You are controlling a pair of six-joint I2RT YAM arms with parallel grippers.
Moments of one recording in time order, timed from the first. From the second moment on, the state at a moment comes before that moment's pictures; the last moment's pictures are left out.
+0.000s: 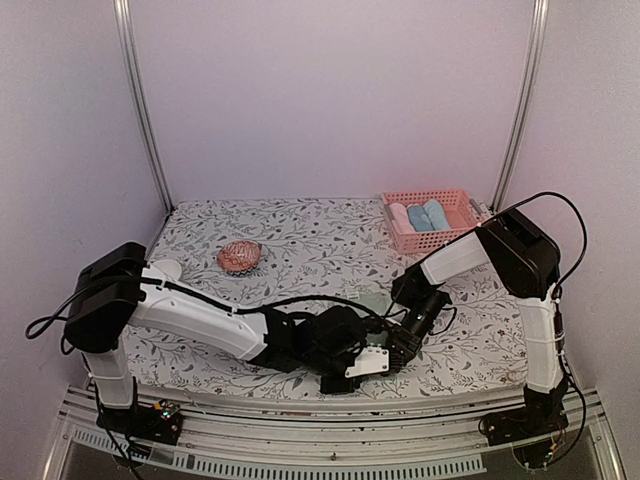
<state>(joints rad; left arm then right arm) -1.30 1.91 1.14 -0.11 -0.01 0.39 0.63 2.21 1.23 -1.04 -1.02 -0.56</state>
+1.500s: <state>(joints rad) -1.29 1.99 1.16 -0.12 -0.11 0.40 0.63 2.21 1.24 -1.05 -1.02 -0.56</state>
